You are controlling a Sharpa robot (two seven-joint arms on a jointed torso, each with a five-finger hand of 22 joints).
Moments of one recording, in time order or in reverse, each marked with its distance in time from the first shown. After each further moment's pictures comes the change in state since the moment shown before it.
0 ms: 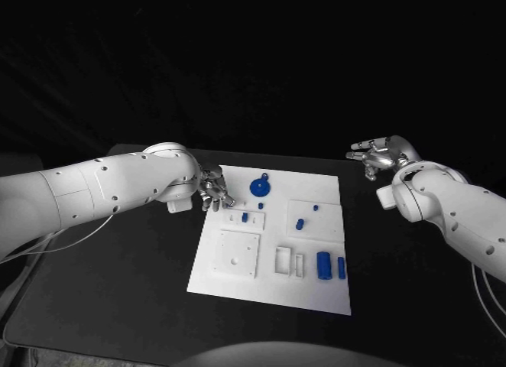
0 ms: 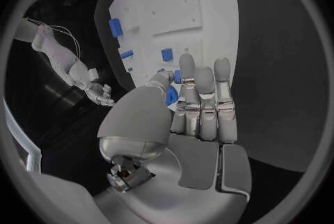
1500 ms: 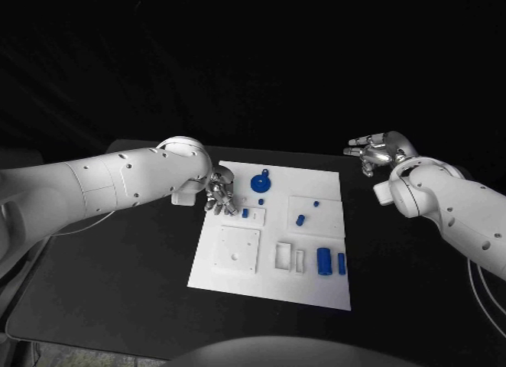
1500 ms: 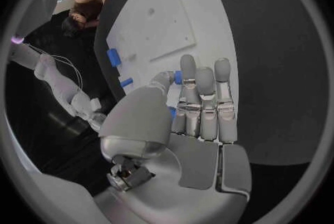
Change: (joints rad) left arm 0.004 0.093 -0.026 -0.094 -0.166 0.203 0.103; left_hand 0.008 0.018 -0.005 -0.005 -0.025 -0.031 0.011 0.036 0.010 -0.034 0.002 0.050 -0.002 -0.031 0.006 0.055 -0.057 0.000 -0.017 0.003 0.020 0.000; right arm 0.000 0.014 0.000 -0.003 0.000 0.003 -0.001; right_hand 0.000 0.000 0.004 -0.004 0.000 -0.002 0.002 0.000 0.000 -0.002 0.002 0.000 0.000 0.000 0.000 0.000 0.000 0.000 0.000 0.000 0.000 0.000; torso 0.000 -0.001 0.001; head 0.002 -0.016
